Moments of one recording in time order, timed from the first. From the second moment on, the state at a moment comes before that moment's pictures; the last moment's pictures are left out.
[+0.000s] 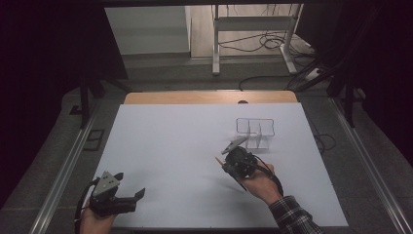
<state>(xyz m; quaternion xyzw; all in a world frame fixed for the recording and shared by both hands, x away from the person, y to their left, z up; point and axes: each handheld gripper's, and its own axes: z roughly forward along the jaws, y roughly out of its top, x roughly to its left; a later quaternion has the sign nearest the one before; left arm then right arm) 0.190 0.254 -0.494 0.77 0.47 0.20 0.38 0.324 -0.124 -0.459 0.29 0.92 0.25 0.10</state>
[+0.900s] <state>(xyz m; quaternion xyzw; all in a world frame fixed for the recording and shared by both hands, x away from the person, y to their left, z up) 0.190 0.254 -0.494 0.77 0.47 0.21 0.39 0.332 -0.145 -0.427 0.30 0.90 0.30 0.10</state>
